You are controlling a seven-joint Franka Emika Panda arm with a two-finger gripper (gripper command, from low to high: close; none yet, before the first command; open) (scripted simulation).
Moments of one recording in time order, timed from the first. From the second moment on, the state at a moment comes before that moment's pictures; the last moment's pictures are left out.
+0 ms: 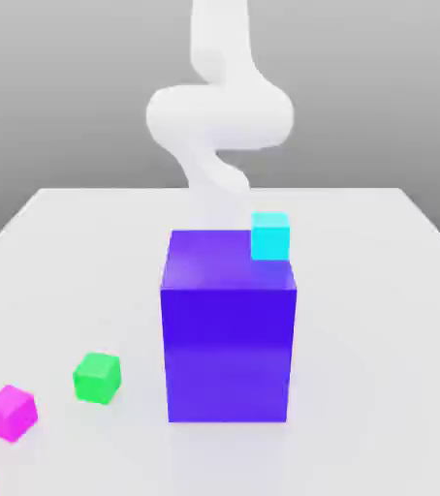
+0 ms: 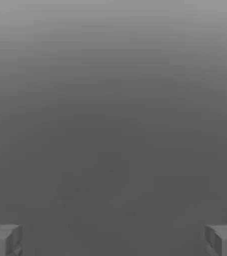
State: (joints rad) arm 0.00 -0.71 -0.05 -2.31 0.01 2.33 0.77
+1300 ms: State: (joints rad) arm -0.32 0.45 -0.26 -2.42 0.37 2.84 0.32
